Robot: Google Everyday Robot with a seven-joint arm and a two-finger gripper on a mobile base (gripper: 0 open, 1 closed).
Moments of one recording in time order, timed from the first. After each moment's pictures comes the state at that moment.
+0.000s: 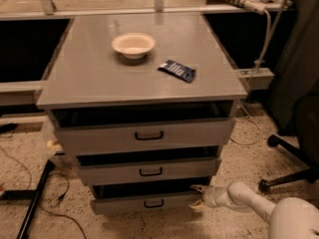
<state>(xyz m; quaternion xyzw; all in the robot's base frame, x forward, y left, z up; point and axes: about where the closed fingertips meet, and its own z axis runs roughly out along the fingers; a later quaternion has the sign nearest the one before) 0.579 -0.181 0.181 -0.63 0.67 0.14 0.37</state>
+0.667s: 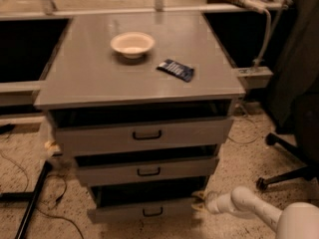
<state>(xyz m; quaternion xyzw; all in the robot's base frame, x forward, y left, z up) 0.552 -0.193 0.179 -0.62 0.68 0.15 0.36</state>
